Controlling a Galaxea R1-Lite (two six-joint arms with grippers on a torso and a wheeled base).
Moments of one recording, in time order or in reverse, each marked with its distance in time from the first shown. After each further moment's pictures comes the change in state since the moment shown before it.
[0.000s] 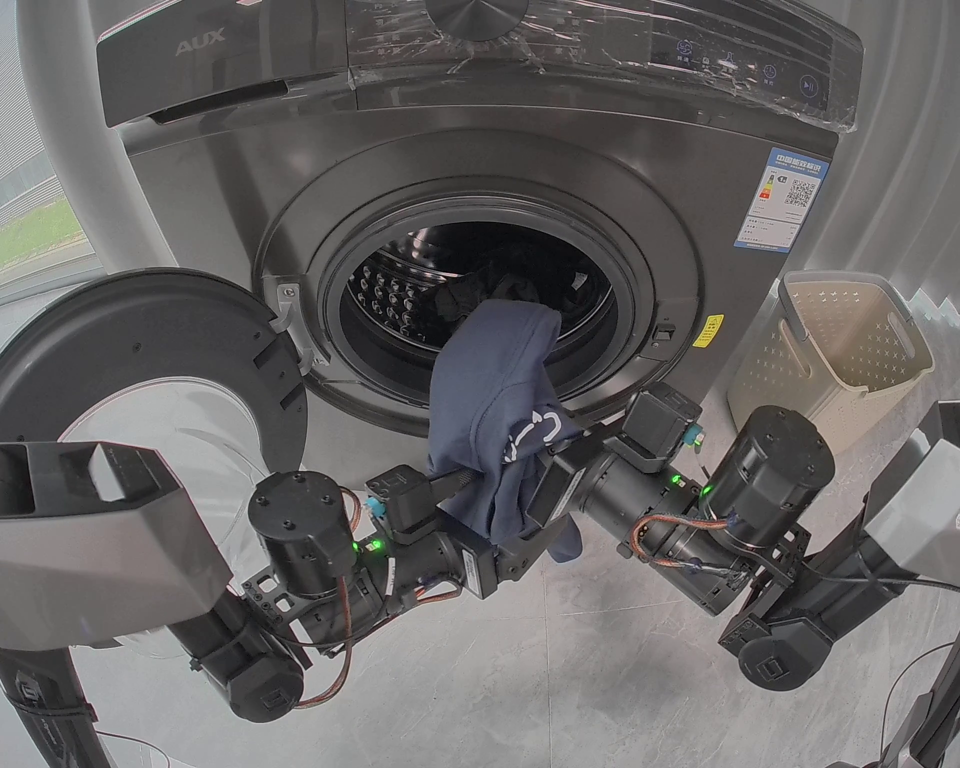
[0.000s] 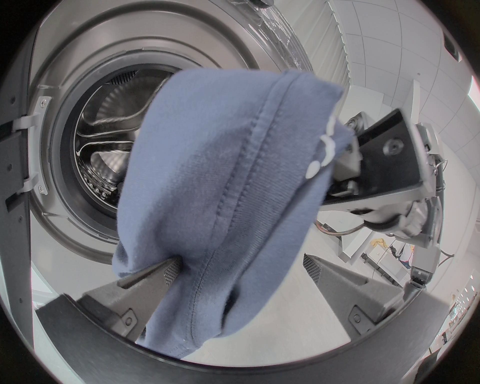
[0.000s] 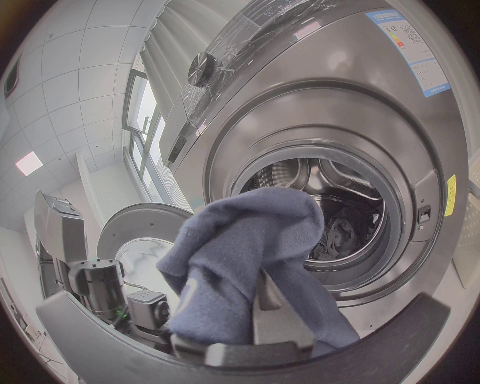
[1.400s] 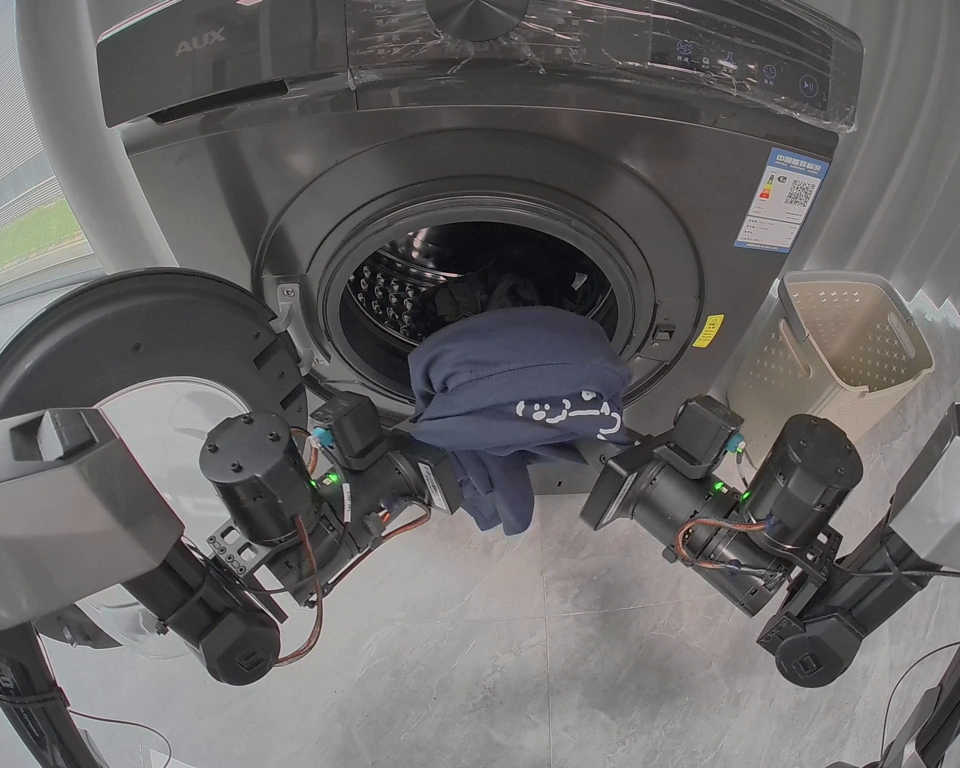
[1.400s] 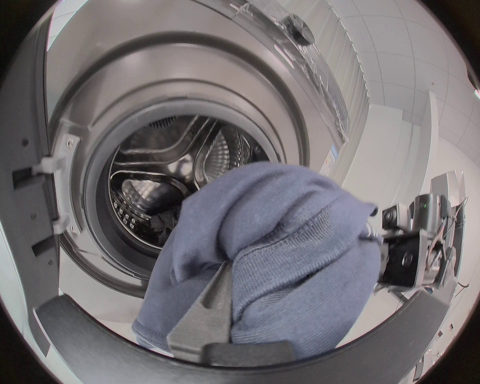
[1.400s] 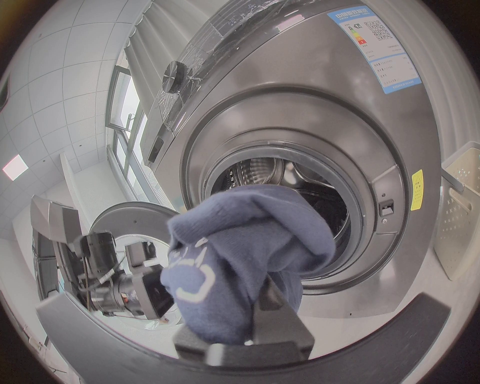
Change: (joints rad) left arm 0.077 -0.066 -0.081 0.000 0.113 -0.061; right arm -0.071 -0.052 0.124 -0.003 -0.028 0.039
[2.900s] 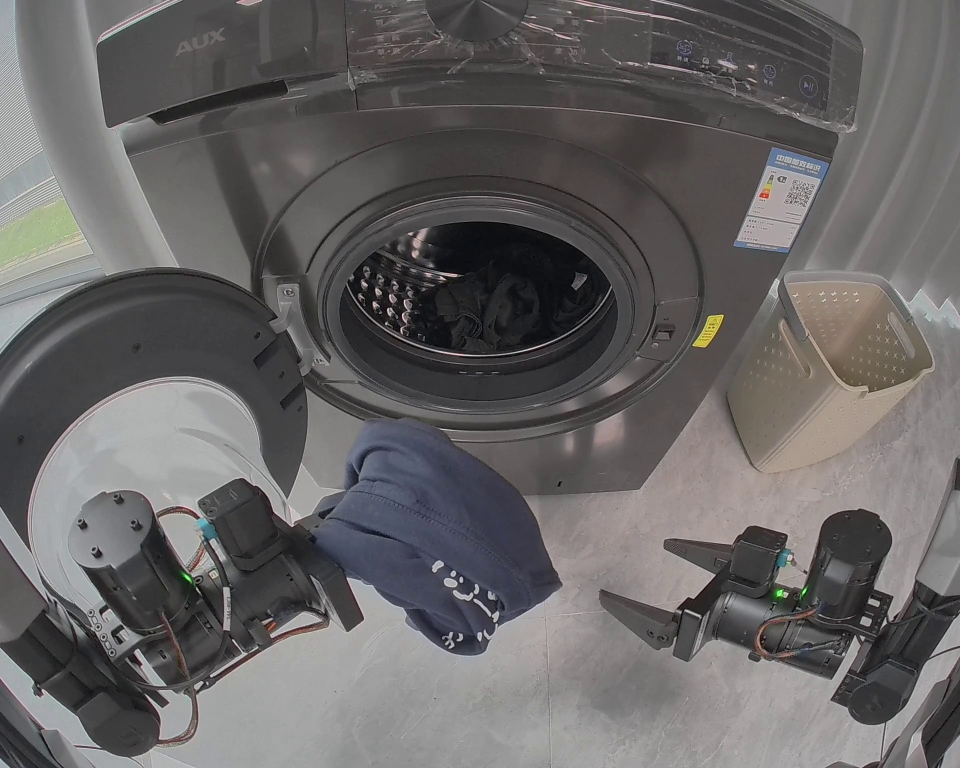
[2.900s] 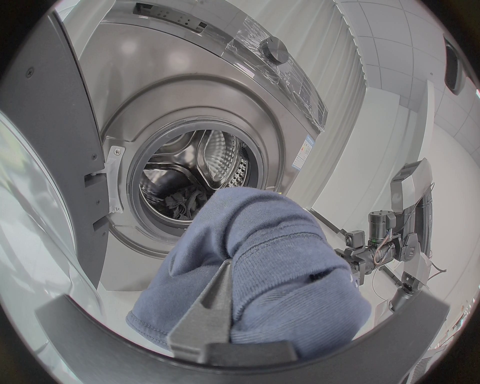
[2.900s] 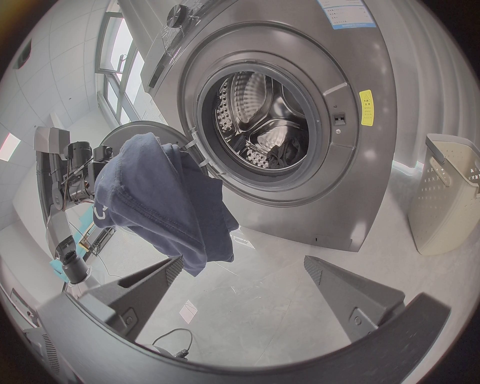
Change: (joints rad) left arm 0.001 -0.291 0.442 -0.003 -0.047 0.046; right arm -0.113 -0.048 0.455 0.002 0.152 -0.104
